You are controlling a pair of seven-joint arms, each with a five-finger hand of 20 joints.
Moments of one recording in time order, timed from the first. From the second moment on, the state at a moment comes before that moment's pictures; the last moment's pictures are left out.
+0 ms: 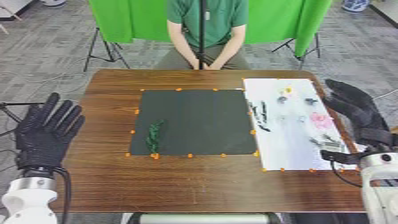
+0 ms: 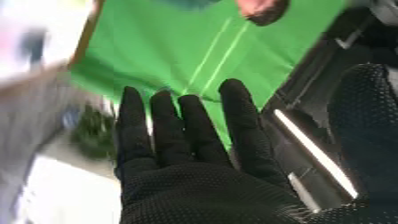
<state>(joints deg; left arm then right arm) 129.7 -58.6 -103.7 -125.7 14.7 12.1 18.6 -123.2 -51.2 104.4 -123.8 -89.6 17.1 5.8</state>
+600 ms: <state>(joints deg) 130.3 -58.6 -104.1 -126.6 13.0 15.5 19.4 -121.3 -46.4 93.2 -124.9 -135.2 18.3 43.6</state>
